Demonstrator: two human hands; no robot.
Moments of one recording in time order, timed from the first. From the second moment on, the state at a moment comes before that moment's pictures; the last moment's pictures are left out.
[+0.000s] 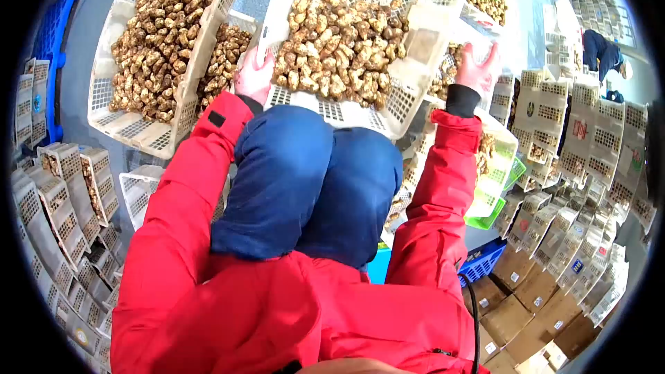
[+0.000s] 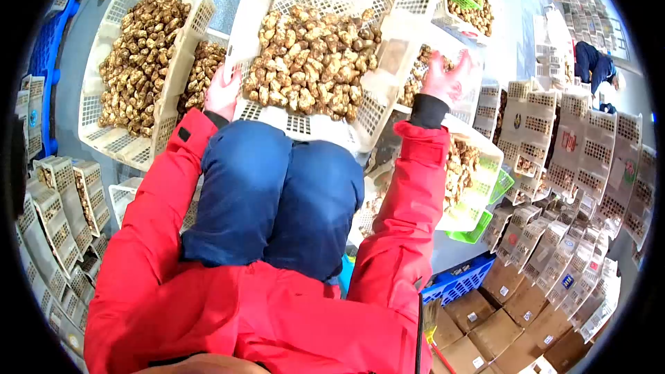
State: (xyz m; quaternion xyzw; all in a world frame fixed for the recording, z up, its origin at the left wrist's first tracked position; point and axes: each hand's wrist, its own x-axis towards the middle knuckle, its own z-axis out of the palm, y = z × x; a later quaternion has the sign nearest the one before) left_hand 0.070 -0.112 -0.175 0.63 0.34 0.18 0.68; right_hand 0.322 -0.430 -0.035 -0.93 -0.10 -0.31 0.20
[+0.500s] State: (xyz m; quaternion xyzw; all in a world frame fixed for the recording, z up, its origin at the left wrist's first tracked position) left_hand 0.055 -0.118 -0.171 0.55 0.33 0.18 0.74; right_hand 0.317 -0.229 -0.092 -0.94 -0.32 0.00 0.09
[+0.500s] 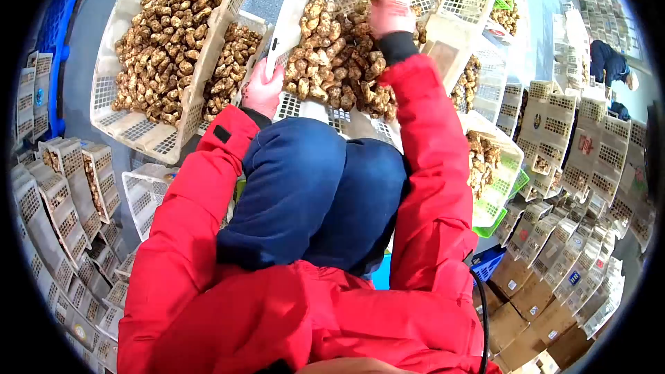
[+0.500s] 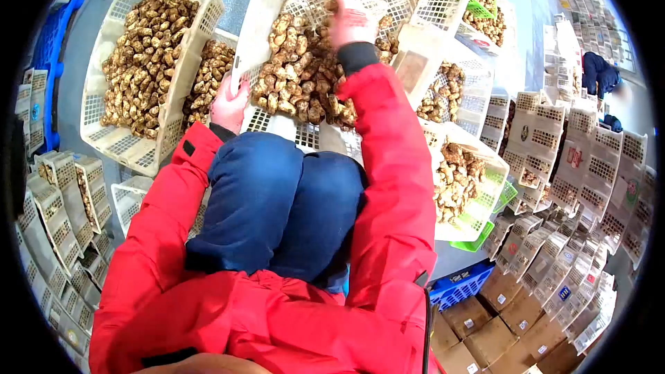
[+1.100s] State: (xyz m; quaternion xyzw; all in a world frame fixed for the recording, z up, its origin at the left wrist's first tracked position) left_hand 0.052 -0.115 -0.166 0.64 0.33 0.16 0.67; right_hand 0.306 -0.199 -0.126 -0.85 -0.36 0.22 0.32
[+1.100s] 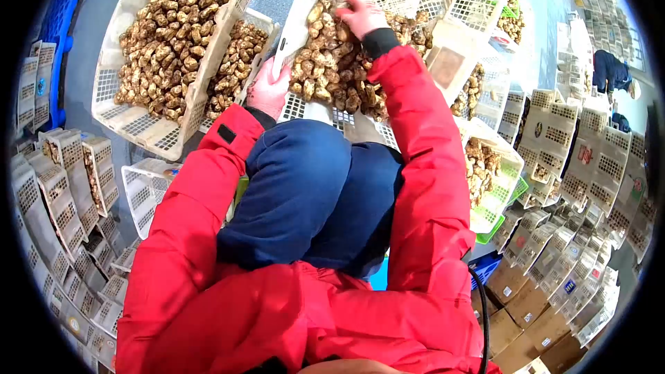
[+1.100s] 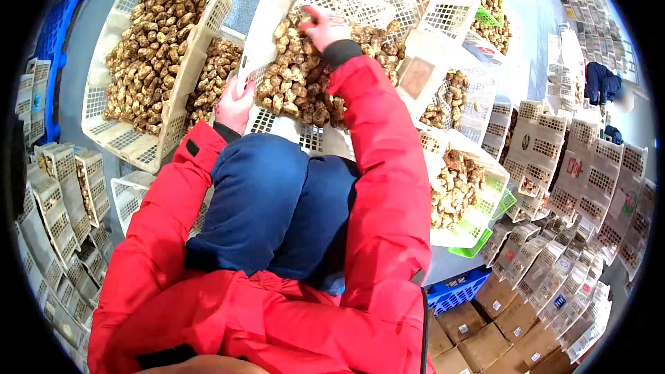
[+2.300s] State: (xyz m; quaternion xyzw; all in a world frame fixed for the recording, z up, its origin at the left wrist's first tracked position) left_hand 0.059 -0.114 -0.178 0.58 0.31 0.19 0.73; right_hand 0.269 -0.309 -0.112 -0.92 -0.35 0.13 0.08
